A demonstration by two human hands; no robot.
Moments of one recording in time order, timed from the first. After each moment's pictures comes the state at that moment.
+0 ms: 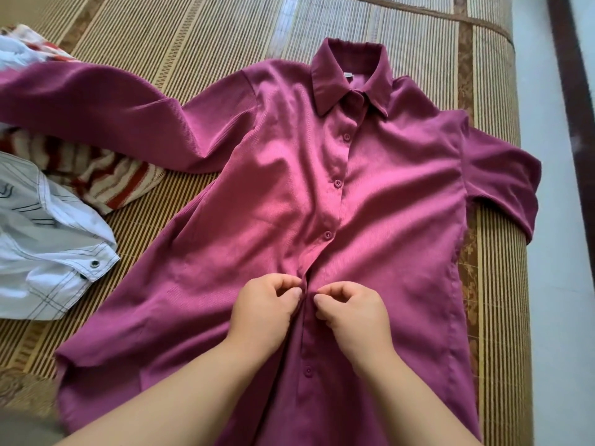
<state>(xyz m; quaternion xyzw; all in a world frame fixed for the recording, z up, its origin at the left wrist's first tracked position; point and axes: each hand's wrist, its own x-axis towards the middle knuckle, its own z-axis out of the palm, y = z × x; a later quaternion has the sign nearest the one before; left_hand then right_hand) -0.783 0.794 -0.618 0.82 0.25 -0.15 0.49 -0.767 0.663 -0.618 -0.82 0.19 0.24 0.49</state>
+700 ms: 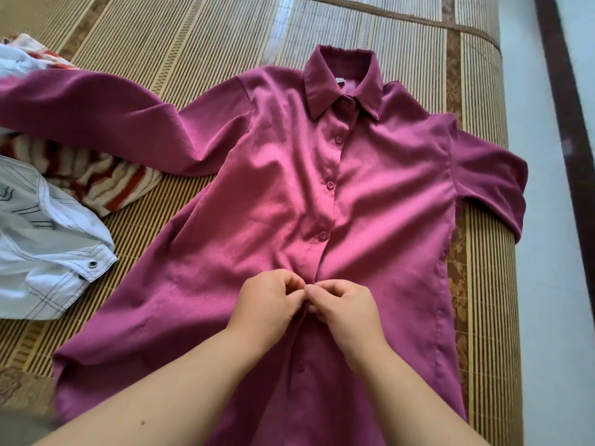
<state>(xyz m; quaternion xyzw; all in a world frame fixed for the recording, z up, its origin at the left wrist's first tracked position) -0.775 0.789 -0.617 0.88 0.14 -0.16 0.42 -0.766 0.660 -0.618 -0.77 0.18 0.26 0.55</state>
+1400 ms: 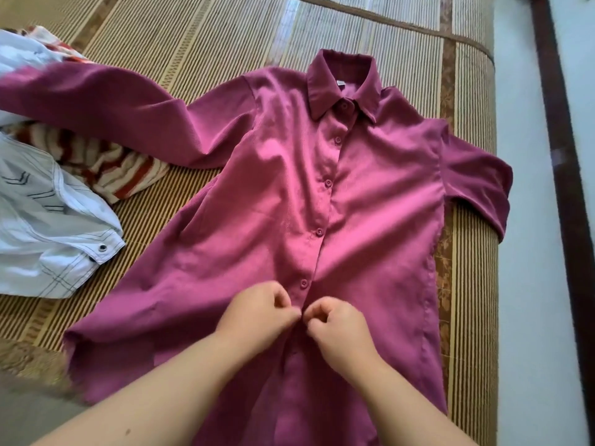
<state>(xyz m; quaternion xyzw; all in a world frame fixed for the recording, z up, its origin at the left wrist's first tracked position) -0.805 0.797 -0.610 0.87 0.17 -0.26 0.37 -0.799 0.646 -0.613 -0.89 0.02 0.31 0.33</state>
